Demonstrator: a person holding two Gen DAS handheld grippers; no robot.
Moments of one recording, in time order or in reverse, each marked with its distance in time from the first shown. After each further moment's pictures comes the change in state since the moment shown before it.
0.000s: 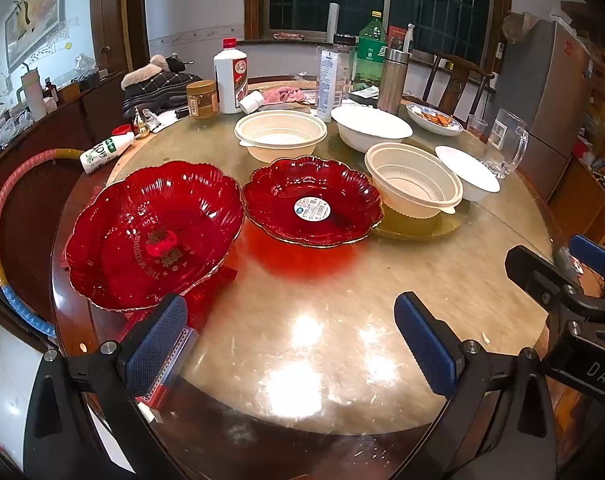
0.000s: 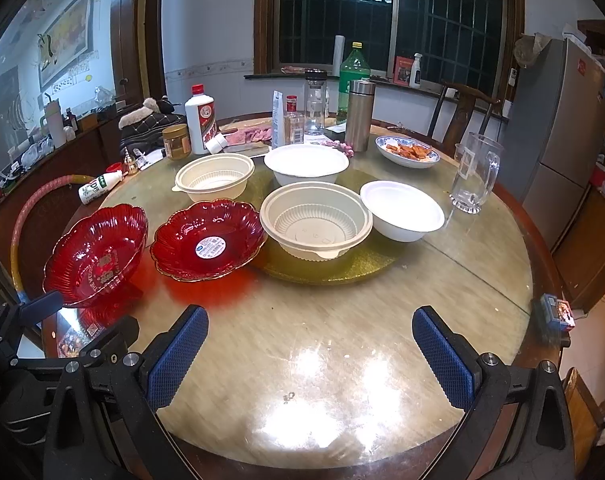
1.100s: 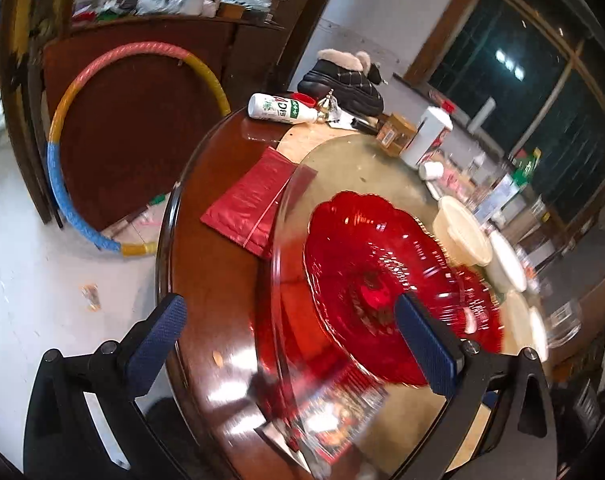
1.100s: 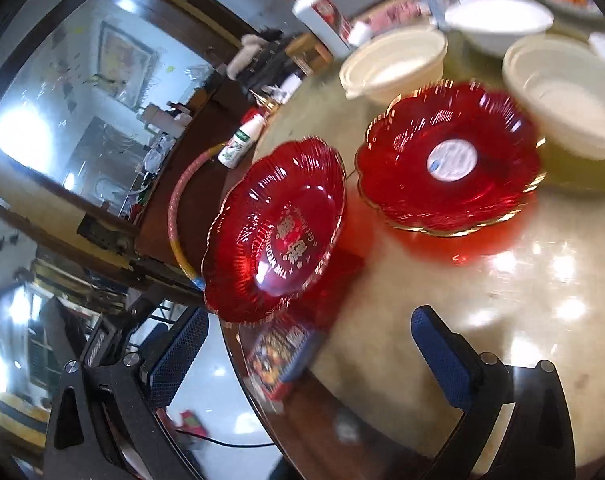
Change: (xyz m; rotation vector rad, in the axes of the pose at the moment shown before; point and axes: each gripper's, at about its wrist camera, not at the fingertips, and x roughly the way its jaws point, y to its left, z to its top) left arm 0.002 0.220 -0.016 -0.573 -0.048 0.116; right arm 0.123 0.125 0.010 0.287 0.412 0.725
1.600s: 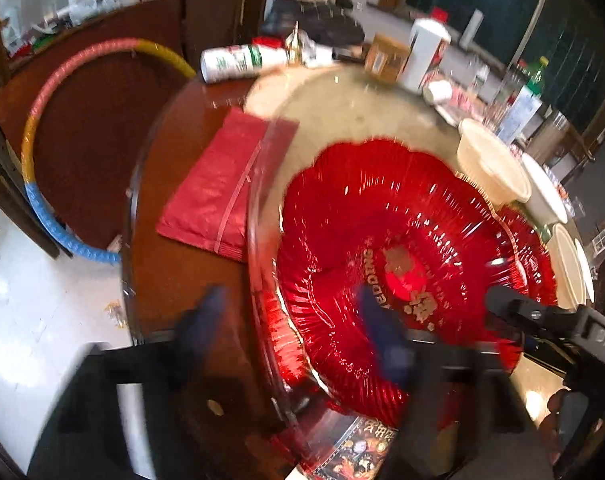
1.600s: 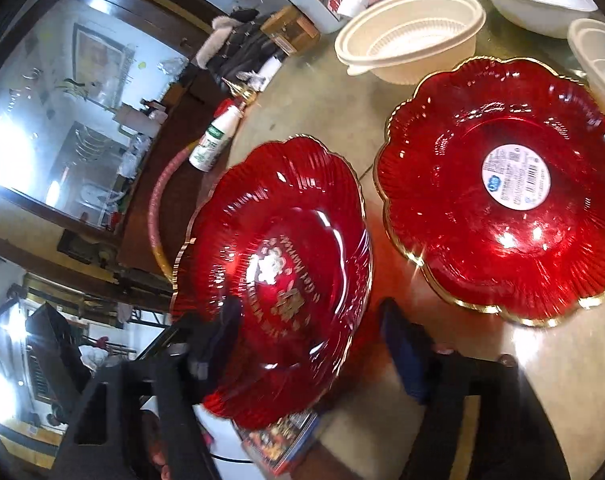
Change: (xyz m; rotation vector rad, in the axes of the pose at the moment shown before) left arm 0.076 -0.024 0.016 0.206 0.217 0.052; right arm 0.074 0.000 0.039 0.036 0.055 -0.076
